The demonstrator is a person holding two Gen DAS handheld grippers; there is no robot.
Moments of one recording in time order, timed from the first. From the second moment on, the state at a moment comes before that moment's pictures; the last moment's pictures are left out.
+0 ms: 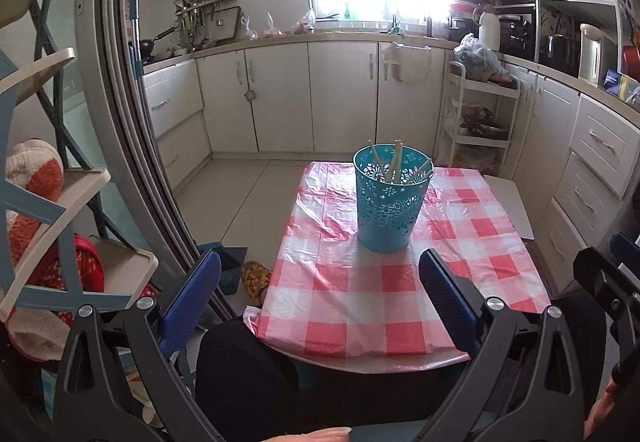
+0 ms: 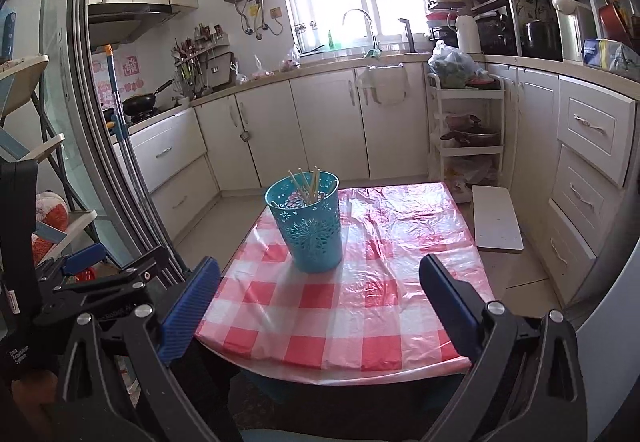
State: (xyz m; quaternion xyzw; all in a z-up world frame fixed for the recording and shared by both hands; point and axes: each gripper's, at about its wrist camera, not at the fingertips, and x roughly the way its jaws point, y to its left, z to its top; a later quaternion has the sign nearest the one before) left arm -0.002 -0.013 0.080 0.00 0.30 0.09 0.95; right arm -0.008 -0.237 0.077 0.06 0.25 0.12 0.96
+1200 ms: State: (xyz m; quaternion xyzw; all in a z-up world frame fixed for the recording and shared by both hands) left arm -0.055 -0.006 0.103 0.00 0.27 0.09 0.96; right arm -0.046 -0.221 0.088 0.03 0.22 0.14 0.96
